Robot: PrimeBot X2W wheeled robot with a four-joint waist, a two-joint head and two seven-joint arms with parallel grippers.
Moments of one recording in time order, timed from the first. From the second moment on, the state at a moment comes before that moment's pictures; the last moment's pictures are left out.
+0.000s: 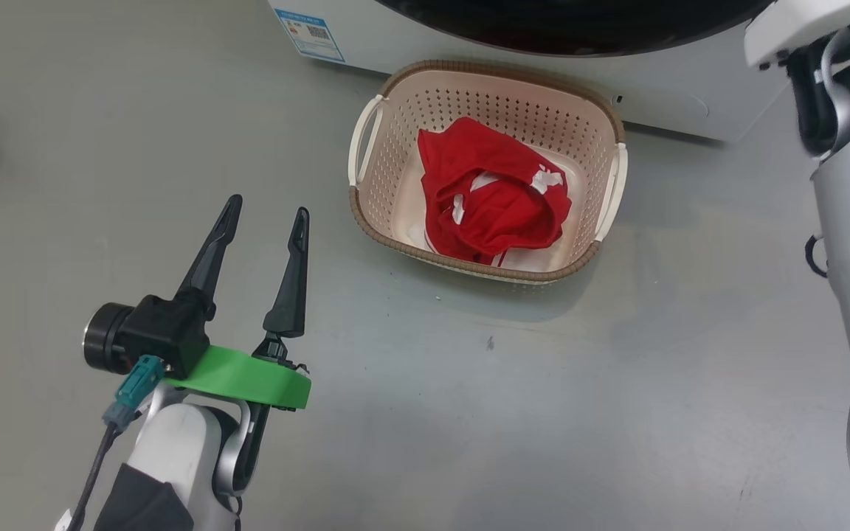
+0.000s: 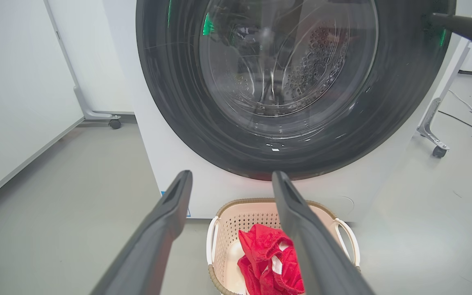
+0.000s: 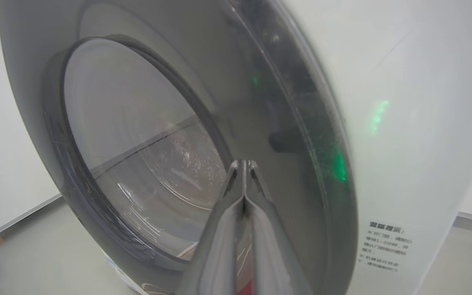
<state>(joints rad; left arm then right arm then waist) -0.31 0.04 -0.30 0.12 -0.33 -0.01 -0.25 -1.05 -0.18 0.13 0.73 0.25 0.11 -0.23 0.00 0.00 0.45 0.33</state>
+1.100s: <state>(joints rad) -0.20 0.08 -0.25 0.22 -0.33 -0.01 -0.25 -0.50 -0.09 0.07 0.63 0.32 0.11 -0.25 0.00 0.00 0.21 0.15</state>
